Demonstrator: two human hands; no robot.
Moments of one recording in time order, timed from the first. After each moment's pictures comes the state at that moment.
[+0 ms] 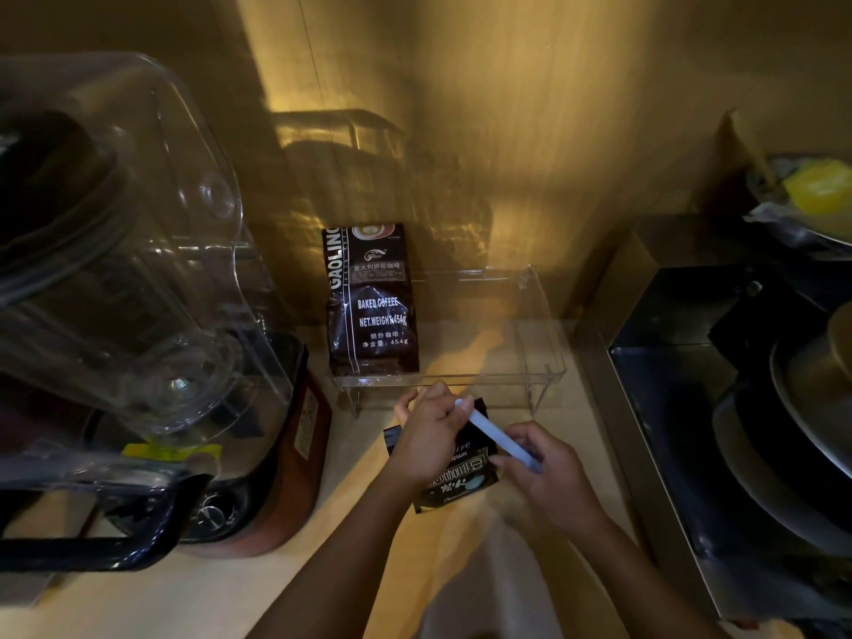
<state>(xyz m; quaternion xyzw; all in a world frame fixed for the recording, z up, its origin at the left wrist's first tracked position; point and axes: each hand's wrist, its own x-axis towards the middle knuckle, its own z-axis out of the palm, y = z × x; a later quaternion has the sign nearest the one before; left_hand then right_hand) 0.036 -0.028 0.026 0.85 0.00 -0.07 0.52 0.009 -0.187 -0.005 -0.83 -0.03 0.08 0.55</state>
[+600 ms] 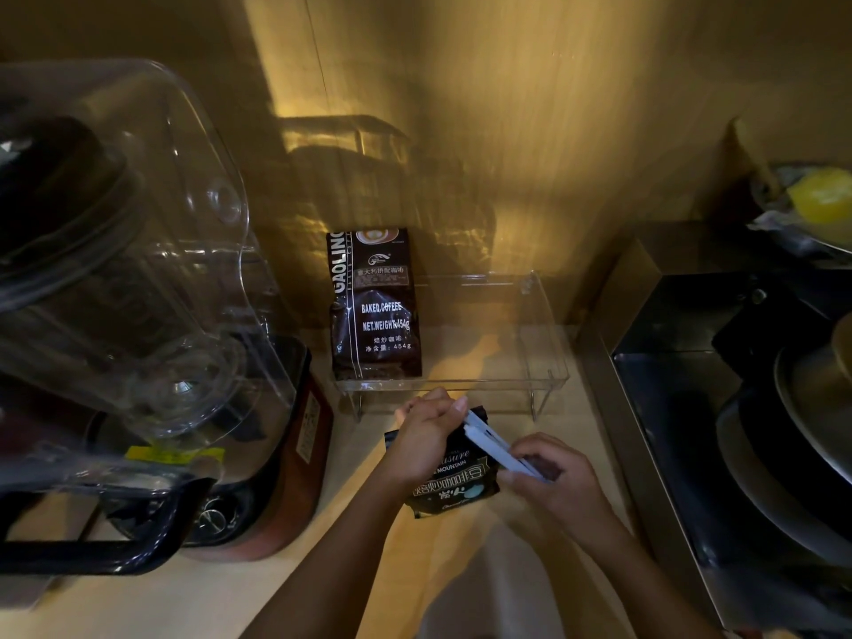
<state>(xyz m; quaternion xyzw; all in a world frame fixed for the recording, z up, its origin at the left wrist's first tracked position) 0.035 -0.021 0.034 0.81 0.03 -0.10 0.57 0.008 -0.201 -0.004 -0.82 -0.08 0.05 0.57</state>
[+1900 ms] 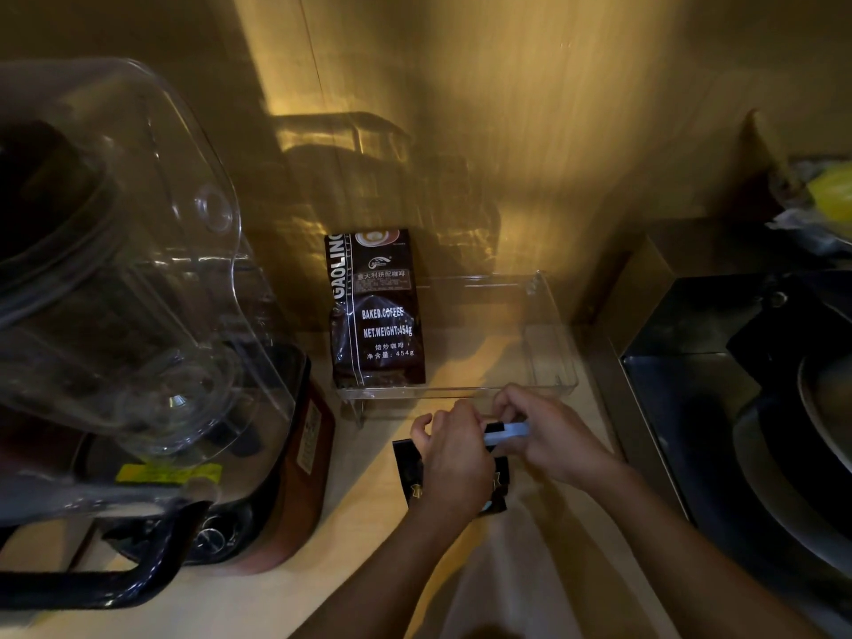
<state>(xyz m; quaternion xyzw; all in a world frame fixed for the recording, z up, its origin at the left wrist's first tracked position) 0.037 -0.053 0.017 0.93 0.05 -0.03 0.37 0.067 -0.183 0.033 -0.91 -0.14 0.14 0.36</state>
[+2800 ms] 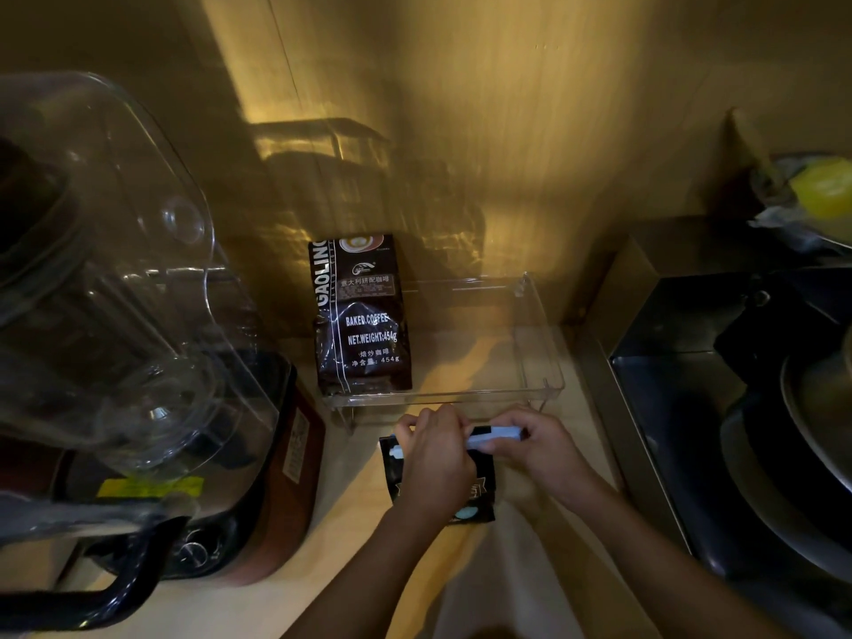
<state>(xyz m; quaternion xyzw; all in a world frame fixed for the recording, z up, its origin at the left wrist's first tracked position) 0.038 -0.050 0.017 0.94 0.02 0.01 0.34 0.058 -0.187 0.009 -0.78 -0.02 0.15 0.61</state>
